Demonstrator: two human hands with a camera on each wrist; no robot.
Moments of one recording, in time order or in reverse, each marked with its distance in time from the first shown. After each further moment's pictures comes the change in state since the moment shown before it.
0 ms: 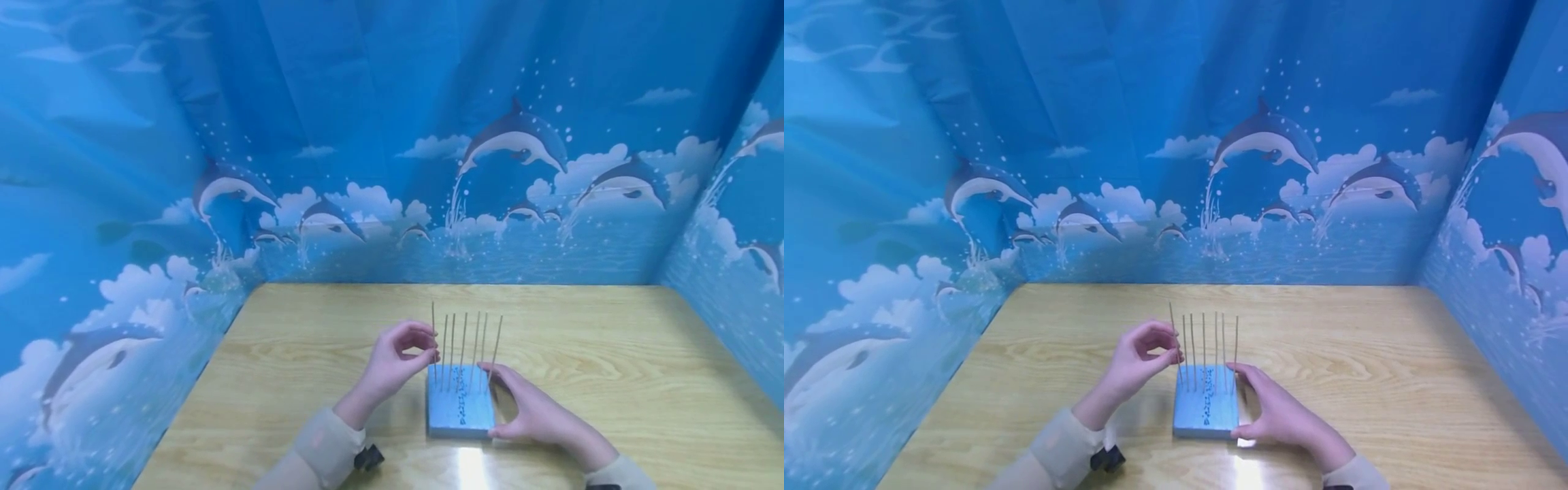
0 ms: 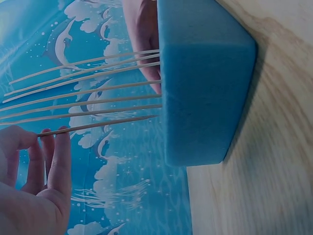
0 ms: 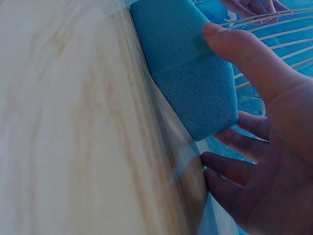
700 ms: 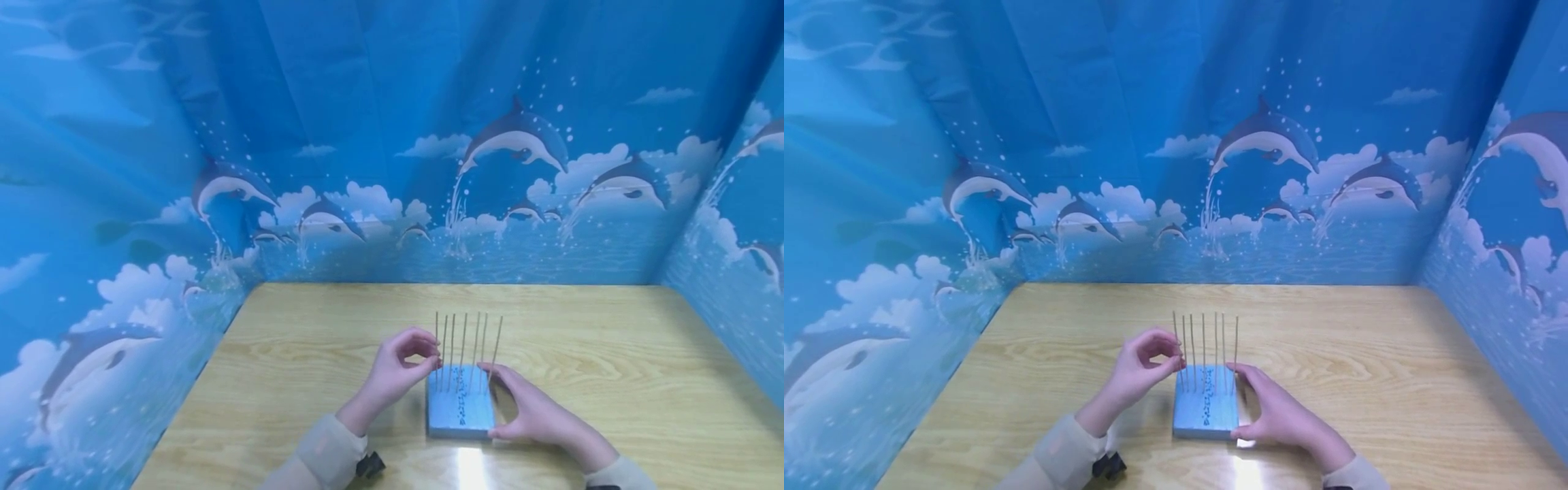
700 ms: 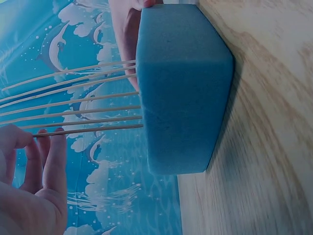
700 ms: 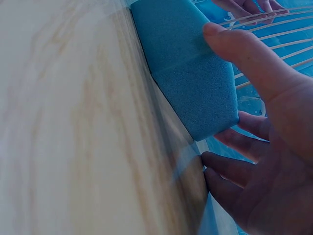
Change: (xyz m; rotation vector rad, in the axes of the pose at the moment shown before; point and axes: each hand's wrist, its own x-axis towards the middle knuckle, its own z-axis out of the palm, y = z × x) left_hand -0.006 -0.011 0.005 0.006 -0.012 -0.021; right_hand 0.000 0.000 0.000 0.005 0.000 0.000
